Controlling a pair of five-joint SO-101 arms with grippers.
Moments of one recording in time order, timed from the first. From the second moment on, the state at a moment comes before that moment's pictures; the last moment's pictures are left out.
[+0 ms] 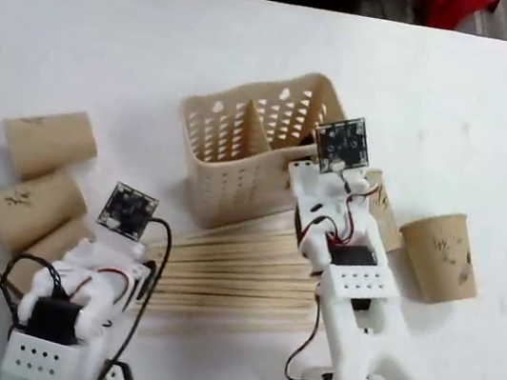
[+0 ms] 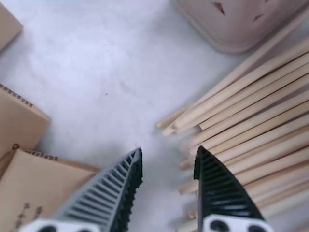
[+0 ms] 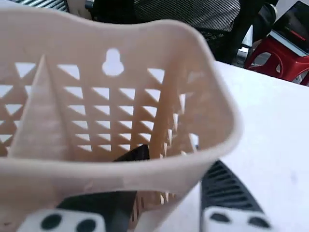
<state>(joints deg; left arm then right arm) -0.6 -102.6 97.1 72.7 -7.5 -14.1 -29.9 64.3 -1.8 11.8</state>
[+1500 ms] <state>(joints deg) -0.5 -102.6 97.1 72.7 -7.5 -8.7 -56.9 37.7 62.4 11.9</state>
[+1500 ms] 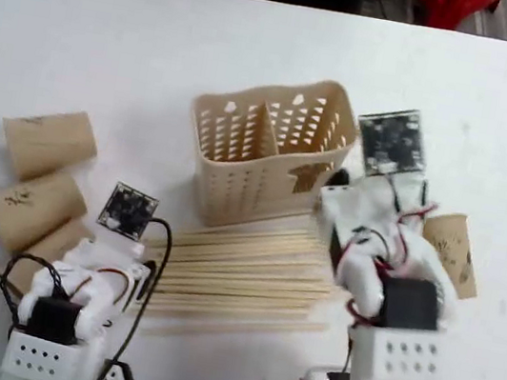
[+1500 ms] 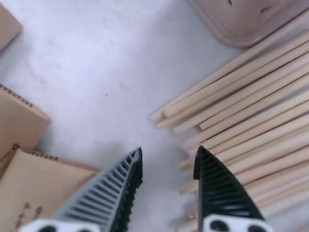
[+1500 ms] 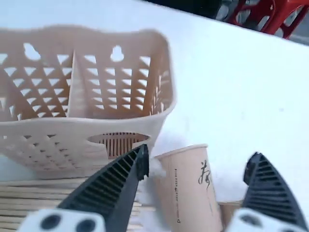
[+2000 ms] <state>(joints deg) -0.5 -102.6 97.1 72.7 -7.5 -22.9 -24.5 6.6 65.6 11.6</state>
